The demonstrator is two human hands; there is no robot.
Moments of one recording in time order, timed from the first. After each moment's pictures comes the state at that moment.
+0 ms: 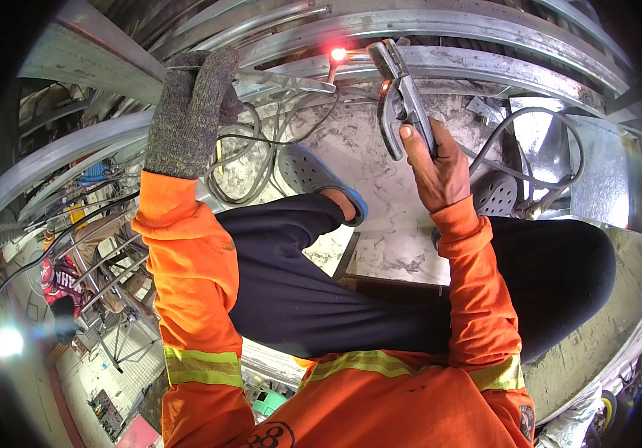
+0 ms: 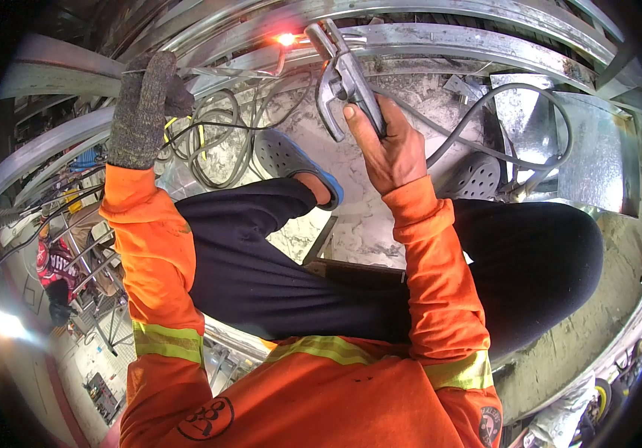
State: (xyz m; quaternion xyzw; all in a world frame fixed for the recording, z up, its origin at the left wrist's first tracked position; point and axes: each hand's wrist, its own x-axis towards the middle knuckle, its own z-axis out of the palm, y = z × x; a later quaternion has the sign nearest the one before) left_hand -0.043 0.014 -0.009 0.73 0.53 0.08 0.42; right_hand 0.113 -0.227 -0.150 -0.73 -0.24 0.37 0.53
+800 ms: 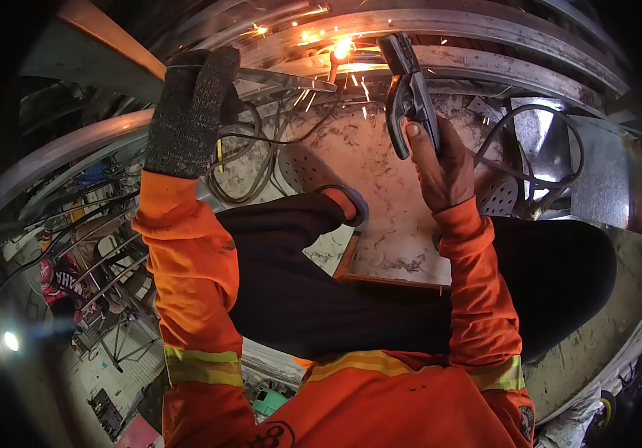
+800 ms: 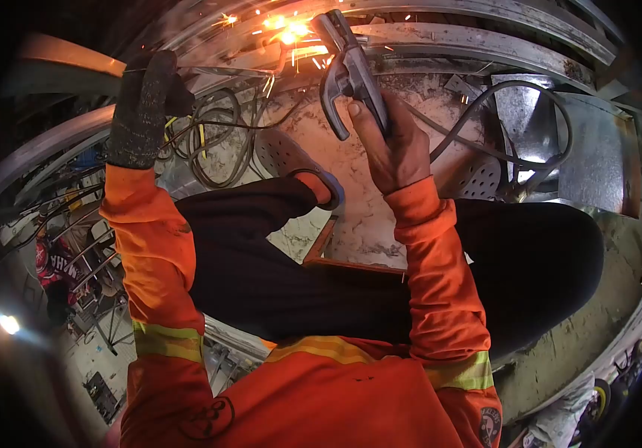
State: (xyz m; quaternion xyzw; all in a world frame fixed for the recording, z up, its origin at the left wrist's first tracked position) left_hand -0.050 0.018 -0.016 0.75 0.47 0.14 0.44; right_hand 0.113 -0.223 -0.153 -0.72 -0.24 0.37 0.54
